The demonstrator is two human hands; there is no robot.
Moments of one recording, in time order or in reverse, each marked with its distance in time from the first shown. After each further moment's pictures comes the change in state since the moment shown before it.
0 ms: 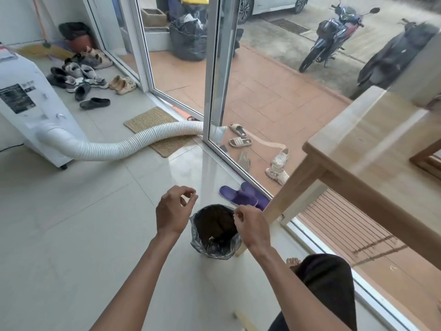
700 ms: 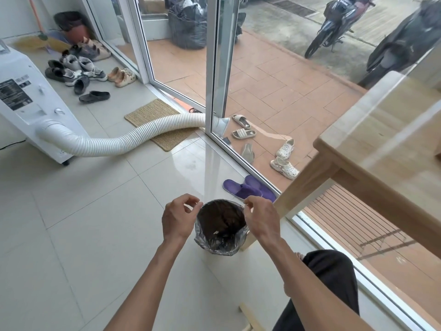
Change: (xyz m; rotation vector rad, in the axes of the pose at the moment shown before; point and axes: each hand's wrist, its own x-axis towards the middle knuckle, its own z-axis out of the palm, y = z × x) left_hand -0.002 -0.026 0.034 -0.045 -0.093 -0.205; right_hand 0.027 0.002 -0.010 -0.087 0.047 0.087
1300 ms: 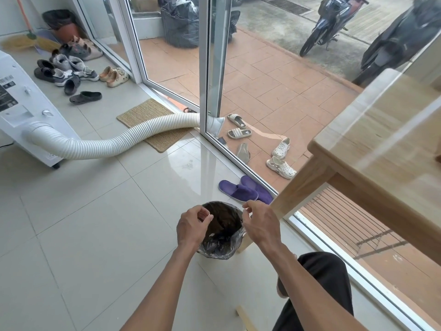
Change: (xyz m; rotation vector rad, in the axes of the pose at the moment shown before) left_hand 0.002 -0.005 0.066 0.056 -0.179 -0.077; right_hand 0.008 0.018 -0.001 0.002 -0.017 -0.008
